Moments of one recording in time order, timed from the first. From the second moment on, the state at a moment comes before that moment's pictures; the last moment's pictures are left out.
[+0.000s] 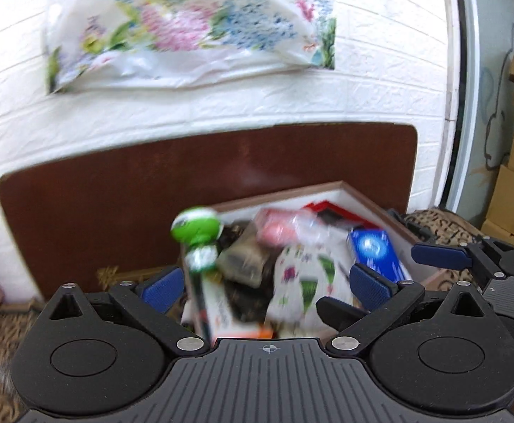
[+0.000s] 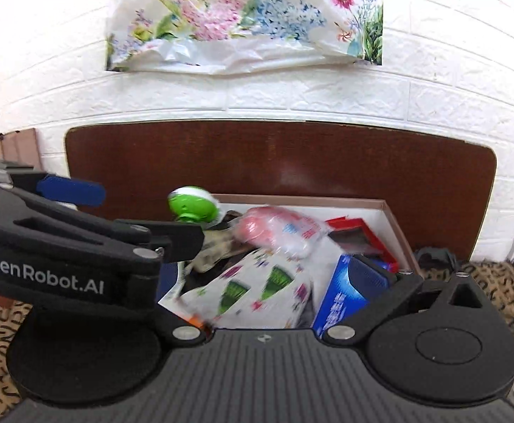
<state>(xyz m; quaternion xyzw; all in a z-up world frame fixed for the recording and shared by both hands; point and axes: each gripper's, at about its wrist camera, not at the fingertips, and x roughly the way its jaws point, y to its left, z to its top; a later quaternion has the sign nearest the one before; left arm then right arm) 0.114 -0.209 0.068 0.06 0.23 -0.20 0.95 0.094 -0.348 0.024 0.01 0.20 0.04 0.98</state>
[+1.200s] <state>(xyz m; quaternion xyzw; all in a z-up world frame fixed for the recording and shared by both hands) 0.083 -0.045 -0.046 -0.01 0.37 -0.06 0.93 0.035 -0.214 -0.078 -0.01 0.29 0.12 0.95</state>
